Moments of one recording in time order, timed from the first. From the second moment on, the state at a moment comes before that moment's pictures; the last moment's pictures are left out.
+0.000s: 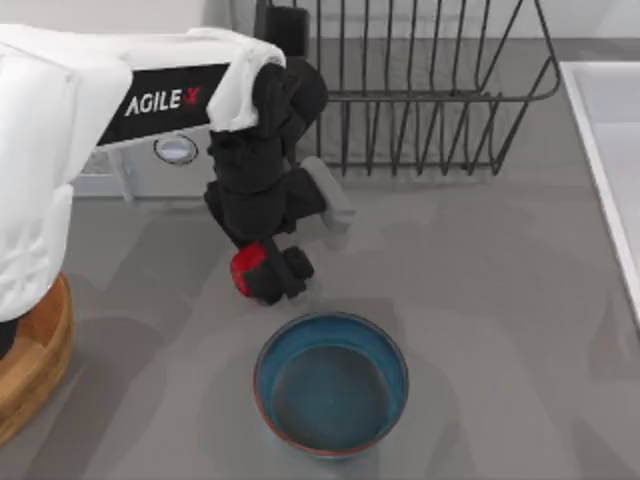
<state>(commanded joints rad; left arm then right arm) -0.53 2.31 1.71 -1.04 0.05 0.65 0.00 0.00 0.00 0.00 0.00 0.00</state>
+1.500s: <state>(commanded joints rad) -0.53 2.23 1.97 -1.36 0.04 0.65 0.00 0.00 0.00 0.00 0.00 0.00</state>
